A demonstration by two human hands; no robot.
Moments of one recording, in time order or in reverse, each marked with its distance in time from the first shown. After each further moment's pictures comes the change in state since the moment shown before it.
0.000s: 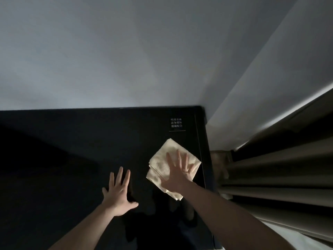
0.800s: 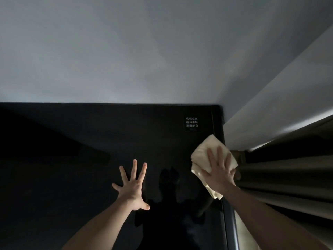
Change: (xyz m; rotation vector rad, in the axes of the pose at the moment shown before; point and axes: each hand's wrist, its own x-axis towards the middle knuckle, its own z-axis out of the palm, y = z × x) left_hand 0.011 0.017 -0.028 -0.010 -0.150 -0.084; right_hand 0.020 0.090 -0.028 -0.057 0.129 0.145
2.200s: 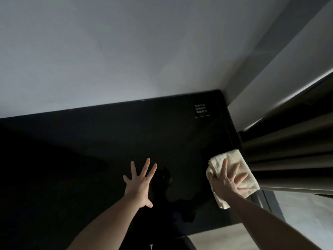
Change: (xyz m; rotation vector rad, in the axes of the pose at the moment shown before) left_hand -0.003 -0.114 -0.009 0.389 0.044 0.275; right_hand -0.086 -0.073 0.119 0.378 -0.146 0.483
